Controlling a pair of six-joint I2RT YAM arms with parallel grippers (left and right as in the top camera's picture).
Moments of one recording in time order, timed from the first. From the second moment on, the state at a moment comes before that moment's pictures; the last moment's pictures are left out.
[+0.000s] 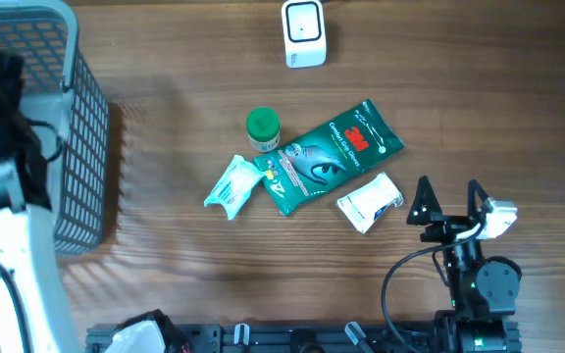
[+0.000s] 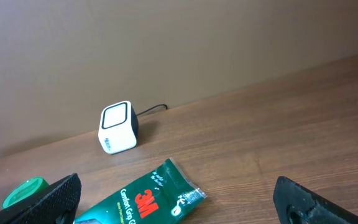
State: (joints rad) left arm 0.37 1.27 1.36 -0.55 -0.42 -0.86; right arm 0.02 0.03 0.01 0.00 -0.02 0.32
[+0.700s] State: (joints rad) left arm 0.57 1.83 1.36 -0.82 -0.35 -1.35; right arm 0.02 0.03 0.01 0.00 -0.02 0.32
